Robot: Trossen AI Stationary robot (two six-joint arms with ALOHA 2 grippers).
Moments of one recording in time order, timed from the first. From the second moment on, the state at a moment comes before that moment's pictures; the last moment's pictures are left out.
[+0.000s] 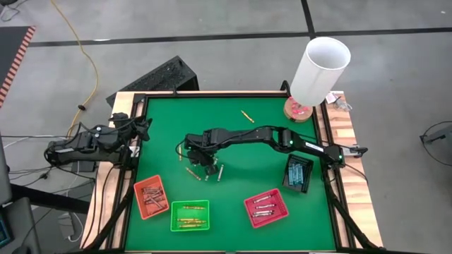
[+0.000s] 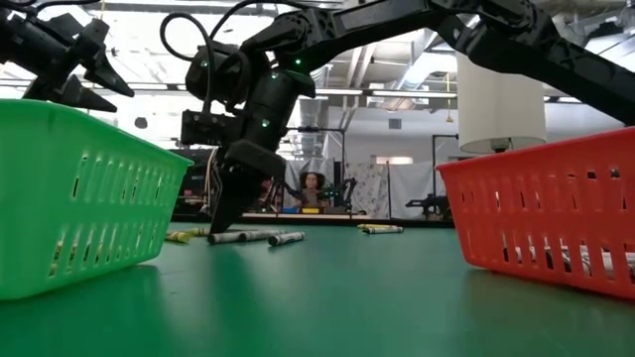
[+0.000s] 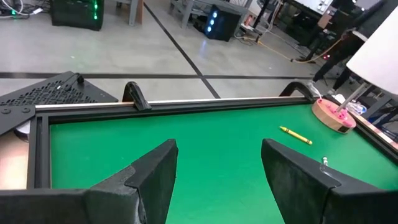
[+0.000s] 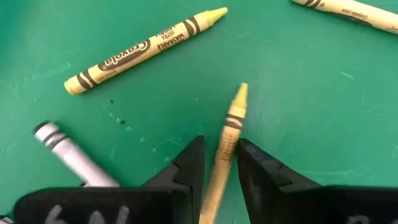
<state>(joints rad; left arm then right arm) 0.00 0.07 0.45 -0.73 -0.90 -0.68 -0.05 2.56 2.34 -0.92 -0.10 -0.45</state>
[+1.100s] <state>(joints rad) 0.00 0.07 0.45 -0.73 -0.90 -0.68 0.03 2.49 2.35 -0.70 0.02 -0.19</state>
